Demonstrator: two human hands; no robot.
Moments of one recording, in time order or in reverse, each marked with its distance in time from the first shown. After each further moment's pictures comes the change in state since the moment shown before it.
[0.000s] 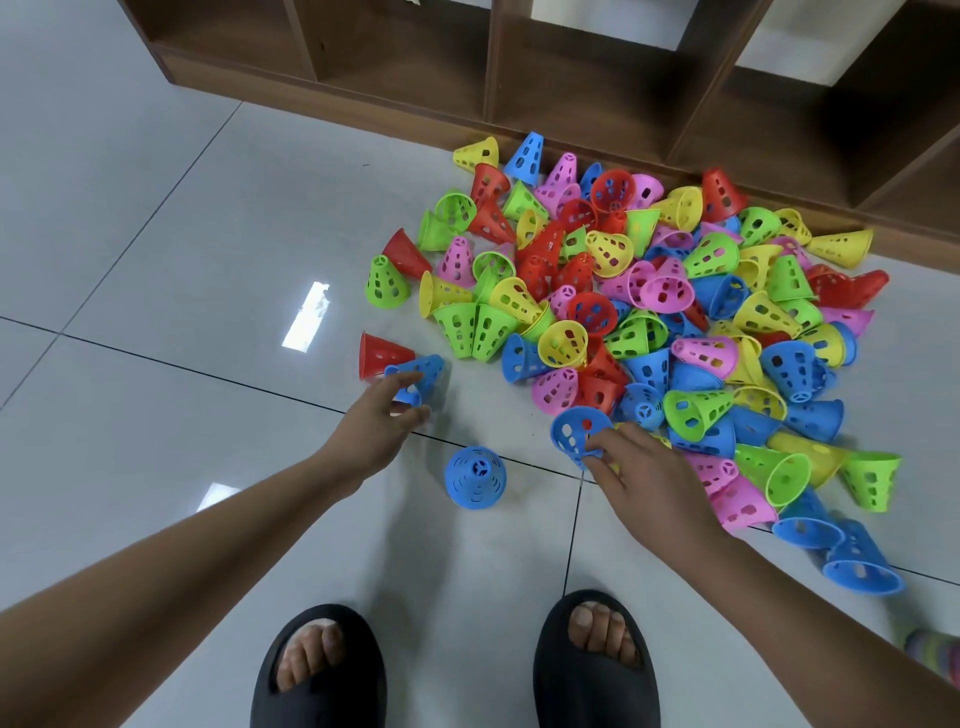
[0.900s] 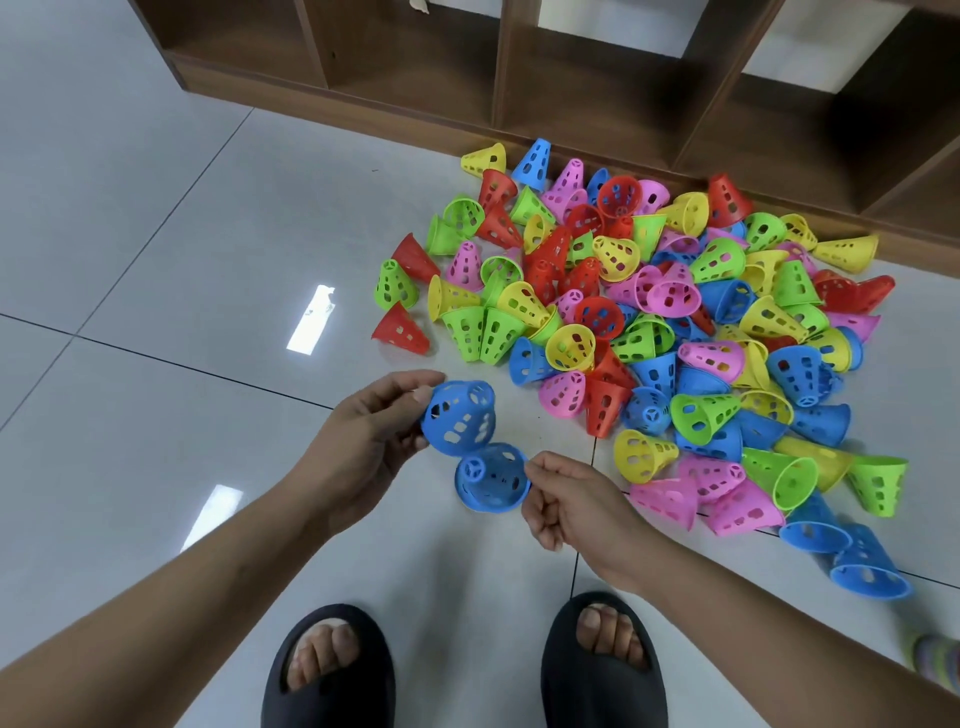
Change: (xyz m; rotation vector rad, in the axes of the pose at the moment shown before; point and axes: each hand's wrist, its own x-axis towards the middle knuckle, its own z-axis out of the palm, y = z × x) left_hand -0.057 0.042 -0.018 -0.821 -0.153 -0.028; right_hand 0.007 -0.093 0.001 1.320 -0.482 0.597
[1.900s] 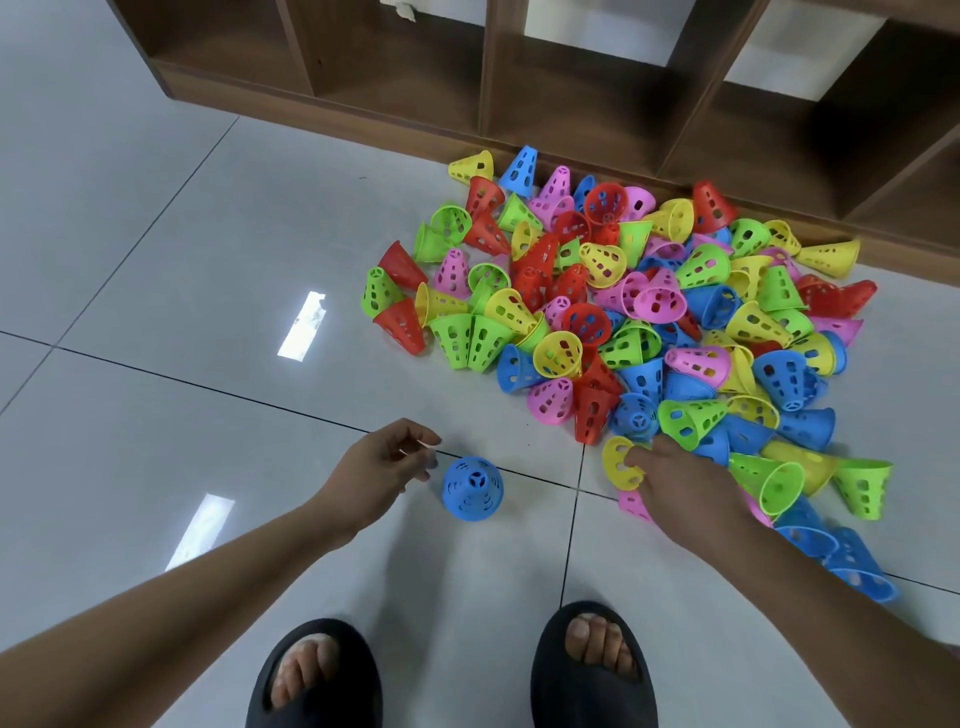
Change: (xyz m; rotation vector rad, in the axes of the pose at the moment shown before) left_hand 0.024 -0.049 -0.022 0.751 0.031 -0.038; right_hand 0.010 0.015 -0.139 -1.759 0.408 -0.083
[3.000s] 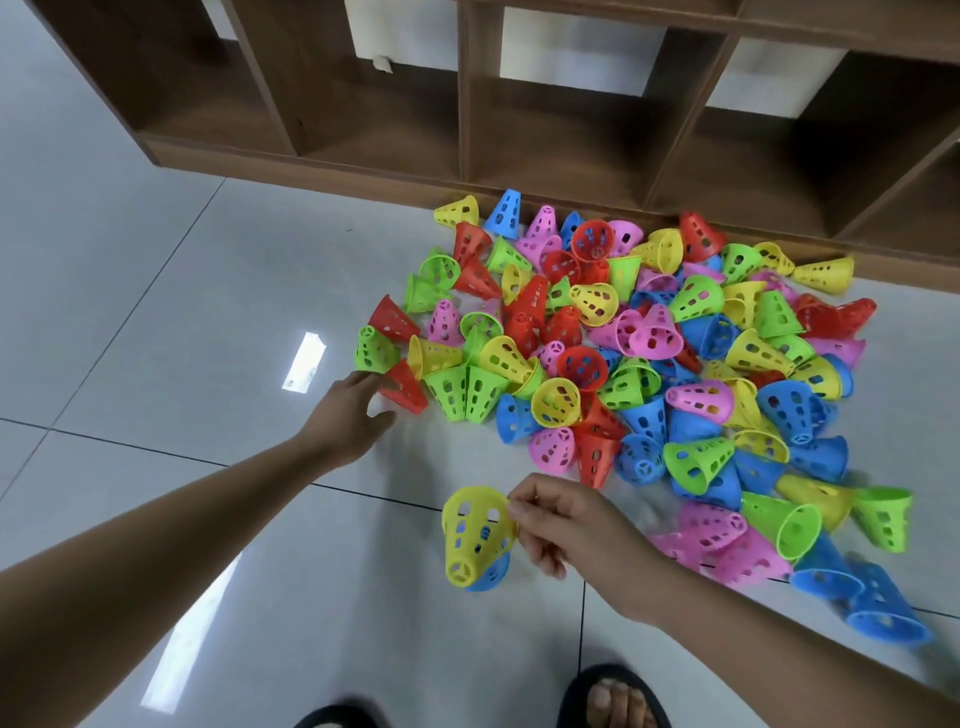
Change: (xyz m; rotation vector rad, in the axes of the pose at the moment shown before) left_hand 0.140 0.027 -0.084 0.720 0.153 0.263; right_hand 0.003 -0.105 -0.087 1.641 -0.289 -0.179
